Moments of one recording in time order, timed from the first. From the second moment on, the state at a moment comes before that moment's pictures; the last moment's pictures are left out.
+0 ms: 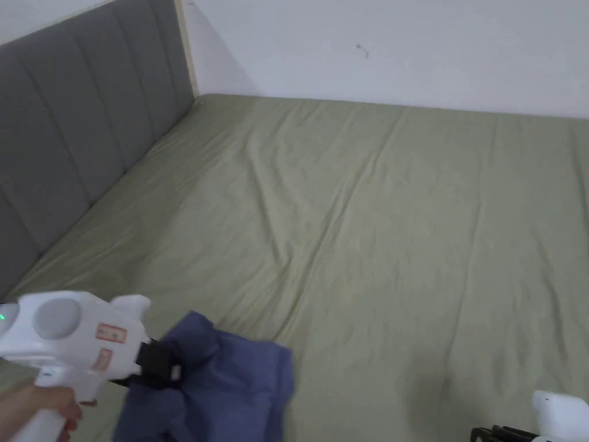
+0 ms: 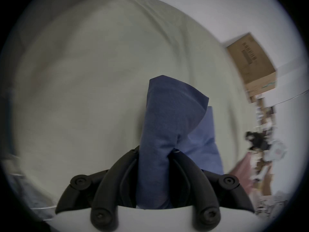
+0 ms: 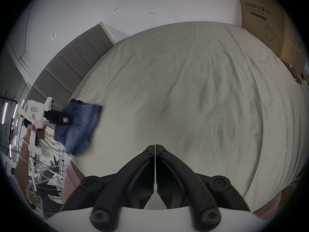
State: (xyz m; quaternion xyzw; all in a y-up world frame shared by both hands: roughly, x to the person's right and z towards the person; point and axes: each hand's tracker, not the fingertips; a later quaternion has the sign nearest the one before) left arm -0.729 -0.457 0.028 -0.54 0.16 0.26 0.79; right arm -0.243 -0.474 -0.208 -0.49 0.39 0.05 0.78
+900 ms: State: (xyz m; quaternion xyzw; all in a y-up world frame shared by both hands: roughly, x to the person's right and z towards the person) left arm -0.750 -0.386 0.062 -0.47 0.37 0.13 0.79; right arm -0.250 -0.490 -0.208 -0.52 0.39 0.05 0.76
